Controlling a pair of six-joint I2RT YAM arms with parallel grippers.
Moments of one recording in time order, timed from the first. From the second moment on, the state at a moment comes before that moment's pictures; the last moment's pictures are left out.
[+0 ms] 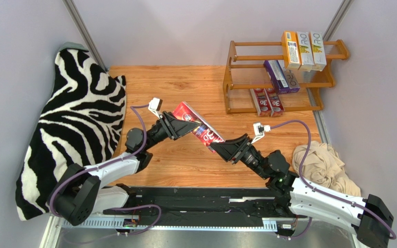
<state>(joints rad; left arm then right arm) -0.55 1.20 0.40 1.23 0.54 -1.34 0.99 0.71 0.28 0.67 0.08 0.93</state>
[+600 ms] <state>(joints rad) -0.56 0.67 0.53 0.17 0.48 -0.90 0.94 0.88 0.38 0.50 0.11 0.98</state>
